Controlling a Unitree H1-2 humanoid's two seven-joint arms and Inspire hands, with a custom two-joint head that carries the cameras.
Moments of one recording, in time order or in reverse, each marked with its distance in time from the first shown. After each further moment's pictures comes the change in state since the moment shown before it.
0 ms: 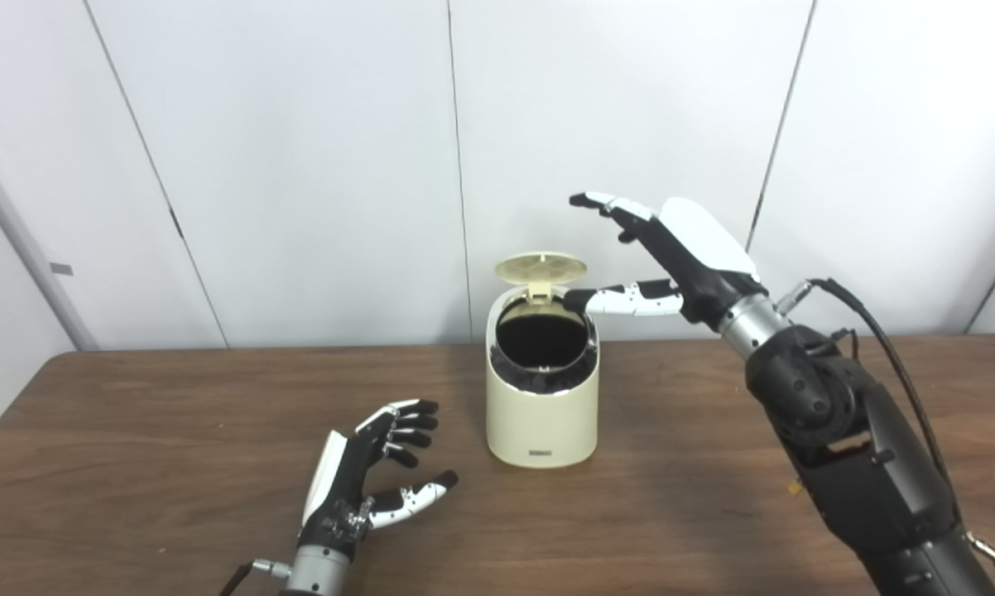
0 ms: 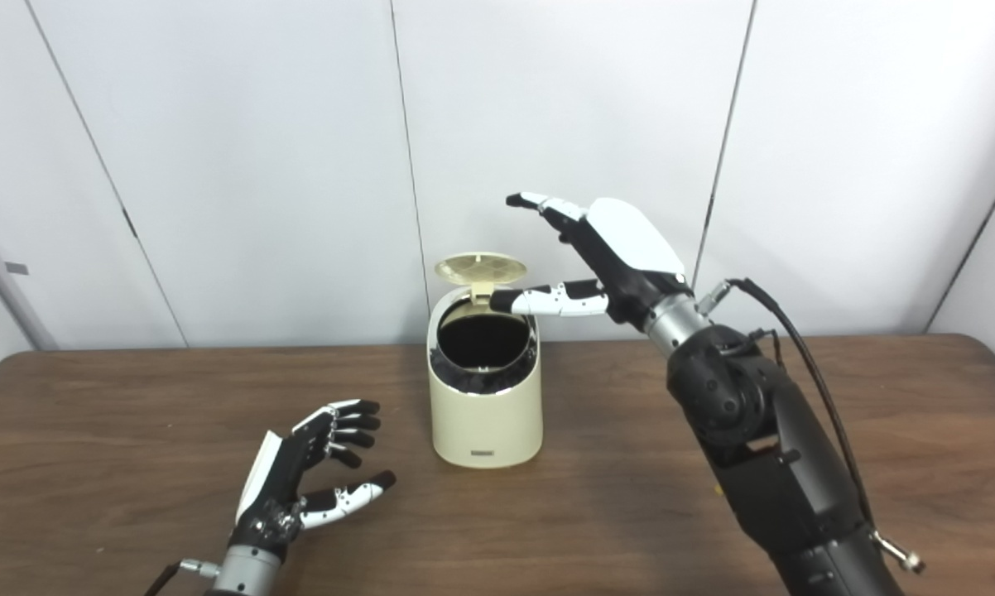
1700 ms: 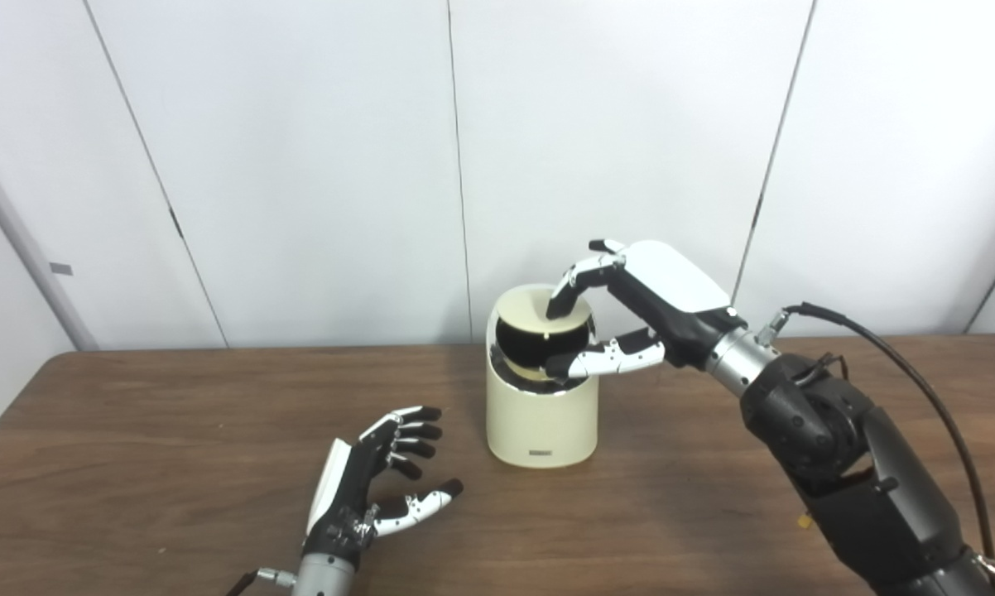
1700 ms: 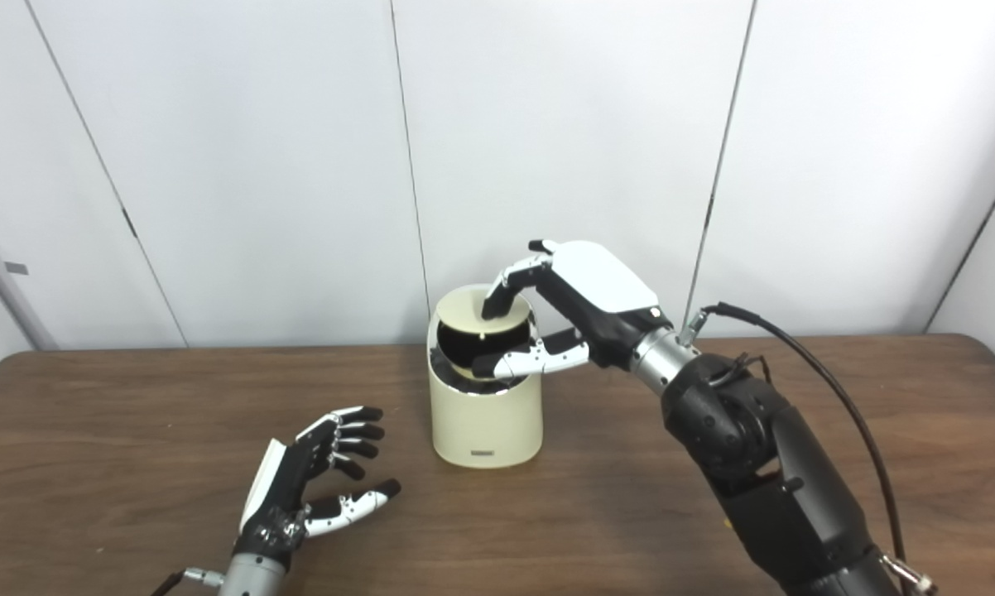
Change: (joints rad) left arm 0.025 -0.018 -0.001 -0.038 0.003 0.050 -0.005; right arm 0.068 -0.021 0.042 -0.054 0.005 -0.096 0.092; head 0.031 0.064
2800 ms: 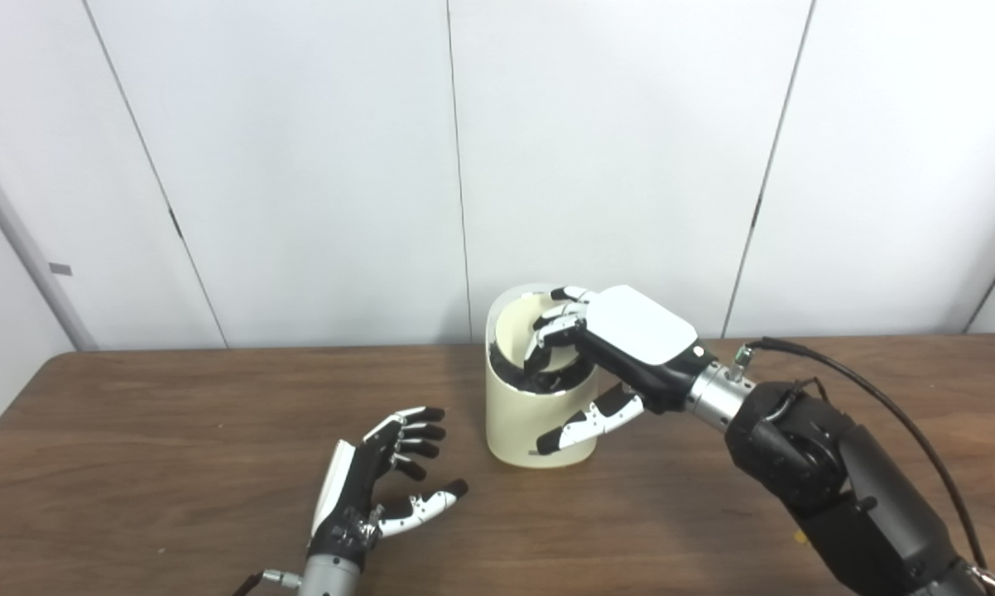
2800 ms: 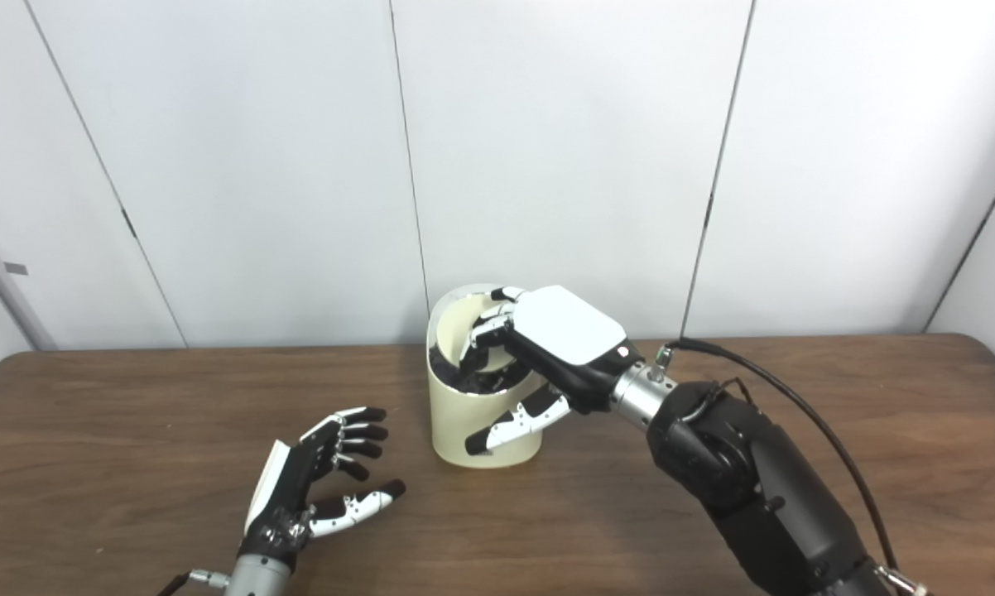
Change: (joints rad) left arm 0.005 -0.016 0.000 -0.008 0.003 0.011 0.003; right arm 0.016 -0.016 0.078 0.043 -0.118 -0.196 -0.020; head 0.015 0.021
